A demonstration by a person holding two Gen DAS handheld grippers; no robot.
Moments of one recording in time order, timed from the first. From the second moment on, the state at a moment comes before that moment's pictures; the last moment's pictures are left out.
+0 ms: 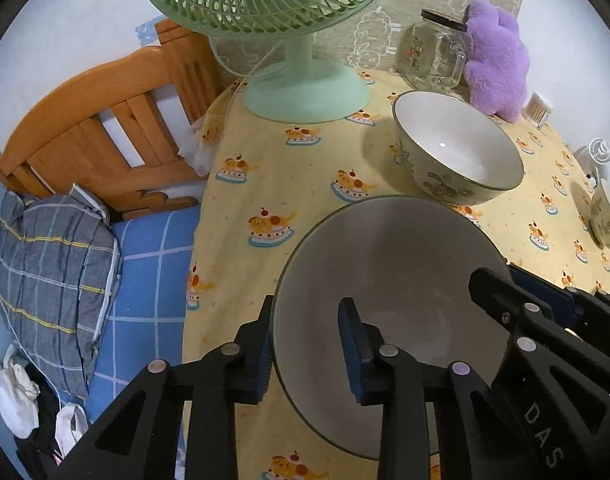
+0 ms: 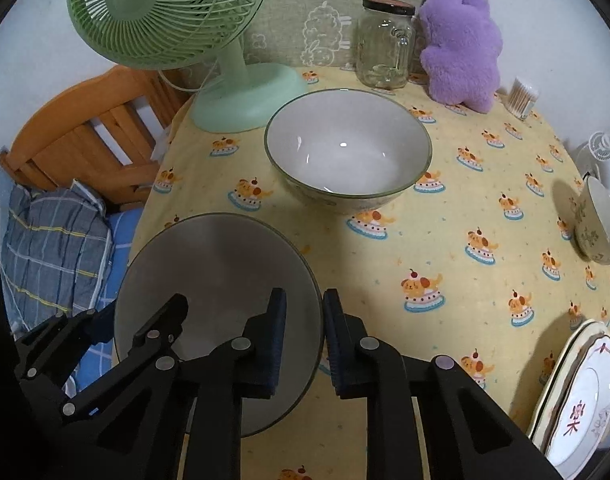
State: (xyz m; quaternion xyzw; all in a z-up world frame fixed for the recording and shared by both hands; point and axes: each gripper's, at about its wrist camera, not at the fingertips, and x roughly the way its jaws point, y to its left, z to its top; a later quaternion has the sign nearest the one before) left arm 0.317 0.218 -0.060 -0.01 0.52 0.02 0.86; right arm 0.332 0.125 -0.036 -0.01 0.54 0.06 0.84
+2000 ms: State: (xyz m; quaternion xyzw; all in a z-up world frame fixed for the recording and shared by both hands) left arm 0.192 0.051 -0.057 0.02 0.57 -0.03 0.82; right arm 0.195 -0.042 -0.021 0.01 0.59 0.02 0.80
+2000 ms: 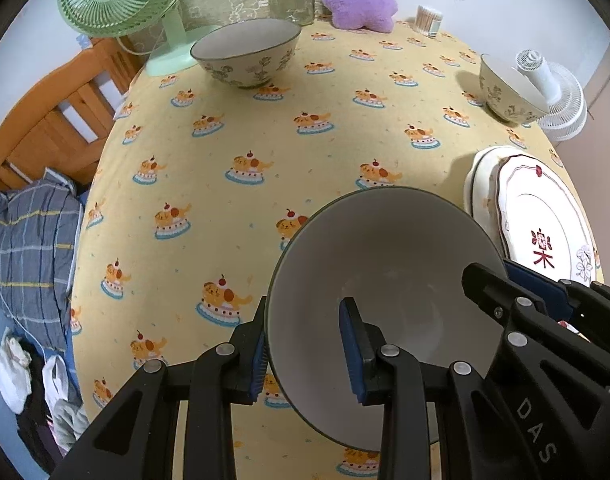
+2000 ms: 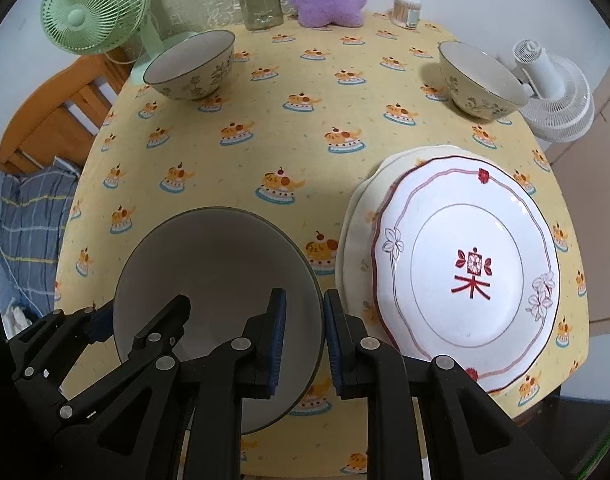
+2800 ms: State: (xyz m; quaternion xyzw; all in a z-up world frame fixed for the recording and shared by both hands) left arm 0.199 0.047 -0.062 -0.03 0.58 0.05 0.81; right arm 0.224 -0.044 -0.036 0.01 0.60 0.14 0.79
